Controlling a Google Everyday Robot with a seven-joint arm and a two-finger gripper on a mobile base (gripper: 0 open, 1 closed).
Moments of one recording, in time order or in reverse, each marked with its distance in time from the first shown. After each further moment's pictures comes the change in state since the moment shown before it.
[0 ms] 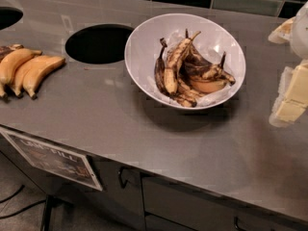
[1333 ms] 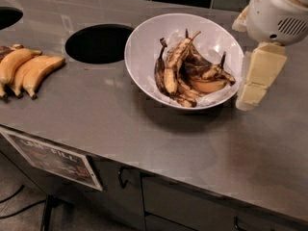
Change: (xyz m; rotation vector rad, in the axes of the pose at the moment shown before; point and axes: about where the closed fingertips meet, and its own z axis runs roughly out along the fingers) arm -0.060 -0.013 0.007 -0.024 -0.005 -0.097
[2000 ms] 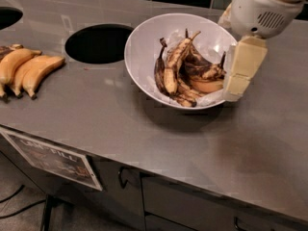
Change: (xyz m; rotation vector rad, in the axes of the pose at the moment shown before) arm -0.021 -0.018 0.012 -0.018 -0.024 -0.031
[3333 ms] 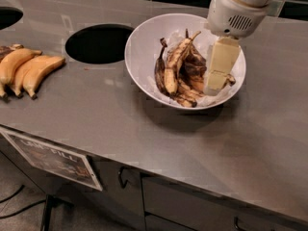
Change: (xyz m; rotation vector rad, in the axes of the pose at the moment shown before) arm -0.023 -0.023 0.031 -0.012 0.019 0.005
